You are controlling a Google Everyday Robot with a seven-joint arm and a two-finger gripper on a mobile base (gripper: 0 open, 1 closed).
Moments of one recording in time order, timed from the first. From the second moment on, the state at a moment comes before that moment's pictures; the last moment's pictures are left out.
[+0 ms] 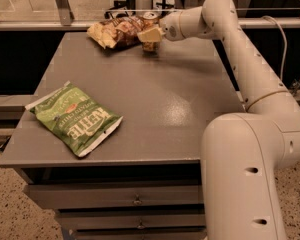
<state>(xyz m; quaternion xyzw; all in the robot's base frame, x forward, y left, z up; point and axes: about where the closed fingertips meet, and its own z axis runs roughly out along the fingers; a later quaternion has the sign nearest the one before) 0.861 -0.025 0.895 -0.41 0.71 0.26 0.51</state>
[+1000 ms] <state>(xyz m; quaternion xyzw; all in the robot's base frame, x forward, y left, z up) 0.867 -0.016 0.889 -0.39 0.72 0.27 0.50</state>
